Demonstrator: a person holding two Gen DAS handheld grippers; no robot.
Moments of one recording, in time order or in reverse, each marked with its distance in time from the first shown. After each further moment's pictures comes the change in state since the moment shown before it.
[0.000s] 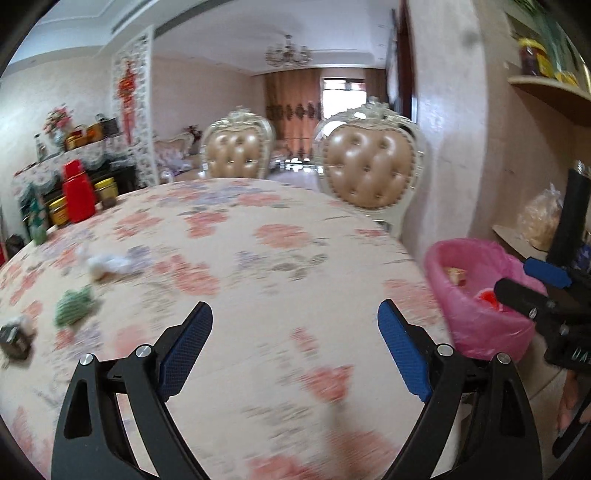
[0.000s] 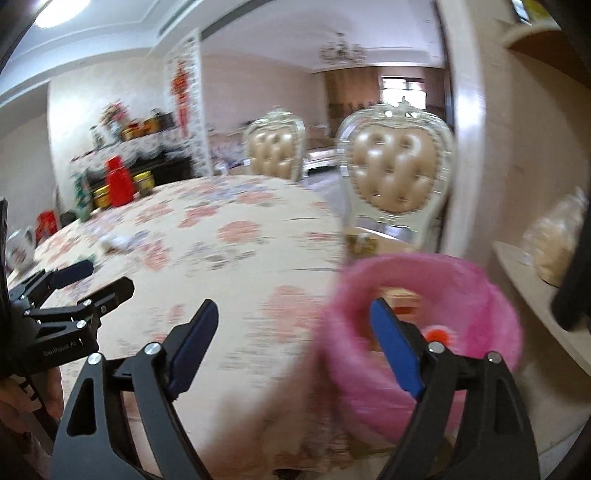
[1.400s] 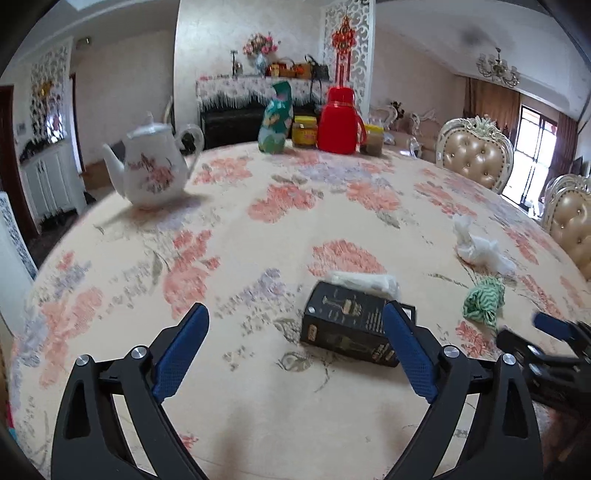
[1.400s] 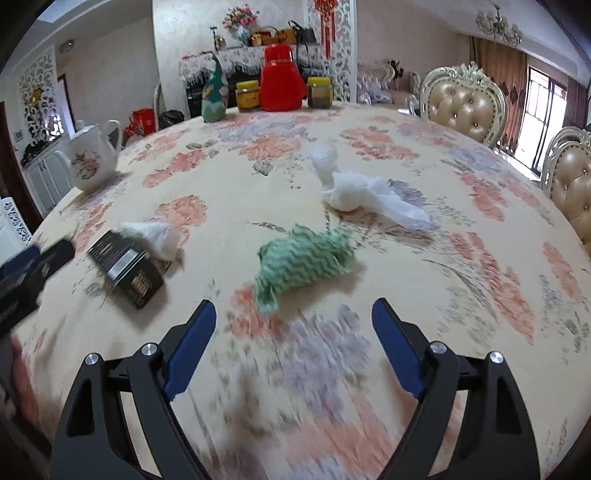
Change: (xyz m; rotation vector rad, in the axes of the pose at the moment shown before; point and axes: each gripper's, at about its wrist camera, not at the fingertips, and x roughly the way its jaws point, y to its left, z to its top) left arm -0.076 0.401 -0.069 -0.453 0.109 0.573; right arm 0.195 0.425 0.029 -0.287 0.296 0.350
